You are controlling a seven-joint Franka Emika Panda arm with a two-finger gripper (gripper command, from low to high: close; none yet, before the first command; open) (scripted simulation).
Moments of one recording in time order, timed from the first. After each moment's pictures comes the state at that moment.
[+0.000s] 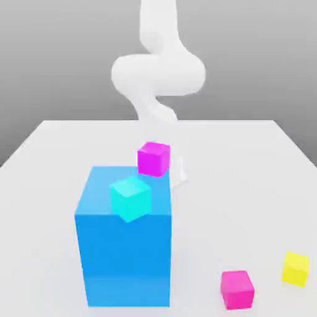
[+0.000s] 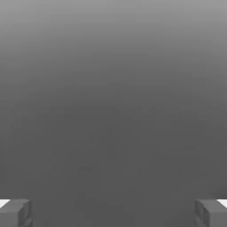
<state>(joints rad) -0.01 -0.71 0.03 -2.31 -0.02 2.34 0.83</state>
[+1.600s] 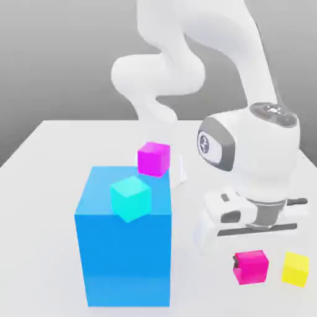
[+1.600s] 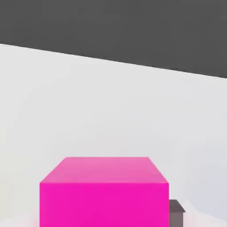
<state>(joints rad) 0.08 0.15 0.22 -2.46 -0.23 2.64 1.13</state>
